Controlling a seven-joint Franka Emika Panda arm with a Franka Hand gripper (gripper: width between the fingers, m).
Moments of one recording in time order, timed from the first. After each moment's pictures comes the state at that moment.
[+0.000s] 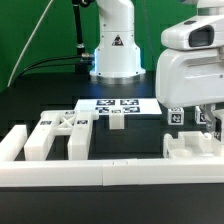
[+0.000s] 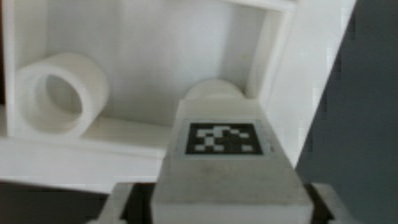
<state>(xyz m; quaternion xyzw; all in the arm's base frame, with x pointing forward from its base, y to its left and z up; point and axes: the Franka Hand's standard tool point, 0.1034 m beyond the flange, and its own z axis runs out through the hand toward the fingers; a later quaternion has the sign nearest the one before) 0.654 0.116 0.067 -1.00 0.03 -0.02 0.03</state>
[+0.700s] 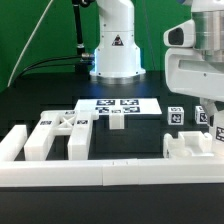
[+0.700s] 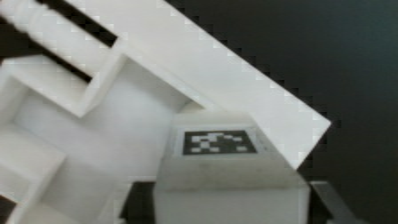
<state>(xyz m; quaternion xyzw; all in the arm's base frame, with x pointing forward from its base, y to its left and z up) 0.651 0.118 0.066 -0.87 0.48 0.01 0.05</state>
